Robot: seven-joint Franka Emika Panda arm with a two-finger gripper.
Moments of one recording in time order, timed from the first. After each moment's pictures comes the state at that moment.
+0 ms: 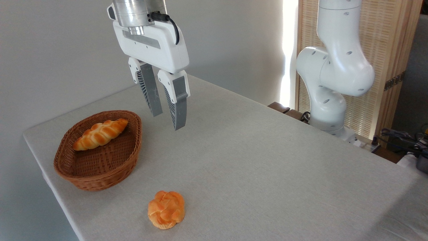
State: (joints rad) arm -0.11 0.00 0.03 -1.60 0.02 1.62 0.68
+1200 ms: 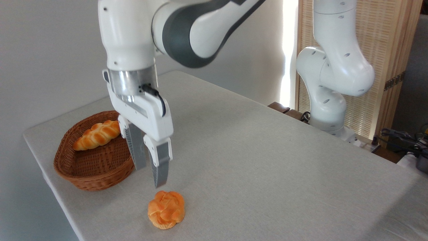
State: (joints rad) arm -0.11 0.12 0.03 -1.79 0.05 2.05 0.68
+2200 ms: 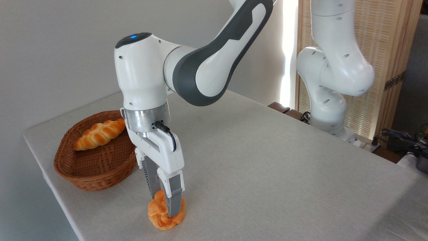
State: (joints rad) arm -0.11 0.15 0.04 -1.94 0.14 2.22 0.68
